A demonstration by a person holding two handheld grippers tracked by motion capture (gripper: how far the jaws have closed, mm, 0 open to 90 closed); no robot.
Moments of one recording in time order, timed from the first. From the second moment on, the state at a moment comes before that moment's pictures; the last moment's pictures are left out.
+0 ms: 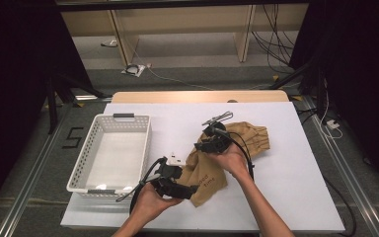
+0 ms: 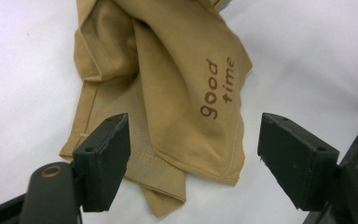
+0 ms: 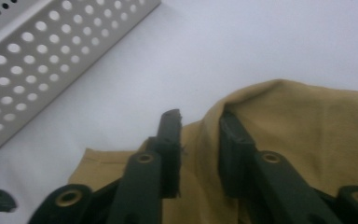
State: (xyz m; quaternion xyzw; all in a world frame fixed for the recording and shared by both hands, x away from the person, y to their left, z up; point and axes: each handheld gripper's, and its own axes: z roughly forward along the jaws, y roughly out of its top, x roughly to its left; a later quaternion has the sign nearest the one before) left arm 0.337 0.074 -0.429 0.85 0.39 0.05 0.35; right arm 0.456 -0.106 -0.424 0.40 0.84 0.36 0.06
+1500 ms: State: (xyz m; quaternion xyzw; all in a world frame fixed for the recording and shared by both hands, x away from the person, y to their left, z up) left arm 0.337 0.058 -0.466 0.87 0.38 0.09 0.31; right arm 0.413 -0.237 -0.456 0.53 0.78 0.31 0.09
